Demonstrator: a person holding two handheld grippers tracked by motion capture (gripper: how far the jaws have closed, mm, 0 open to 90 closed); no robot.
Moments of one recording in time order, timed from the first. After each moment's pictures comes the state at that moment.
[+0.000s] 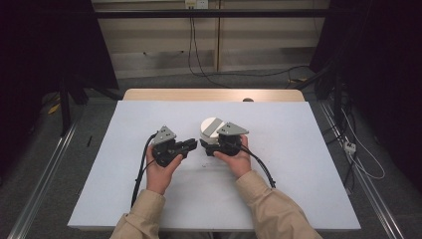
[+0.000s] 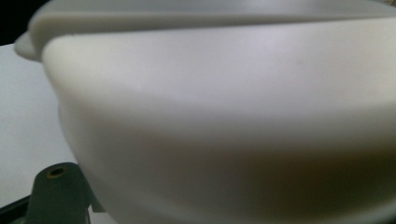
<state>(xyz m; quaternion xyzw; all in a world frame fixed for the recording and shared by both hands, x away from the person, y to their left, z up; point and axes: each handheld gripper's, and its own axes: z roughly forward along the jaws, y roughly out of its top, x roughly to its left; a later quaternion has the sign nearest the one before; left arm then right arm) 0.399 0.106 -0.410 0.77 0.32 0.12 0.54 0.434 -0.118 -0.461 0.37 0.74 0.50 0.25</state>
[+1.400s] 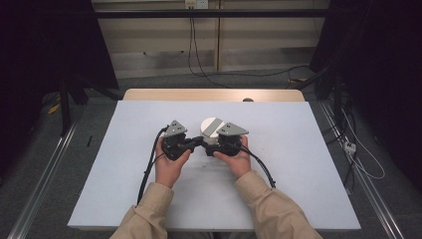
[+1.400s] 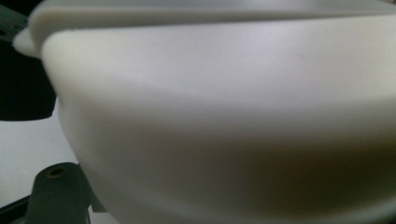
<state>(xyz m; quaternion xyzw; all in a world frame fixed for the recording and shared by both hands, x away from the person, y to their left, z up) 0.412 0.083 -0.403 0.79 0.32 0.12 0.51 0.434 -0.118 -0.462 0.37 0.74 0.50 0.25</state>
